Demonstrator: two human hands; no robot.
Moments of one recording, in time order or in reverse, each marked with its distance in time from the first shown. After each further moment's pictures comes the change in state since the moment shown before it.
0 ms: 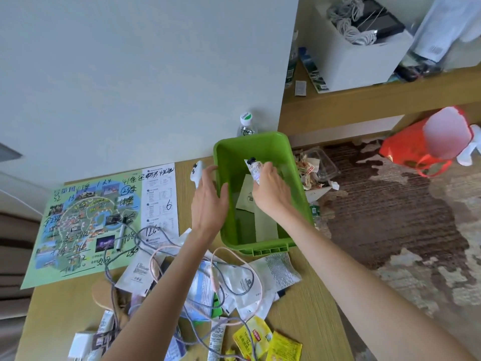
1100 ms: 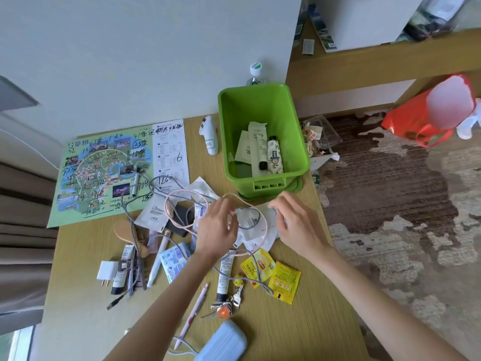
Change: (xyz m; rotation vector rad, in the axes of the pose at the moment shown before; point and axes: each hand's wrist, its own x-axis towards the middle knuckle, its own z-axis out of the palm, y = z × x) left_hand -0.170 -0.061 -0.021 0.076 -0.217 0.216; right_hand -0.193 0.069 0.019 0.037 0.113 -0.525
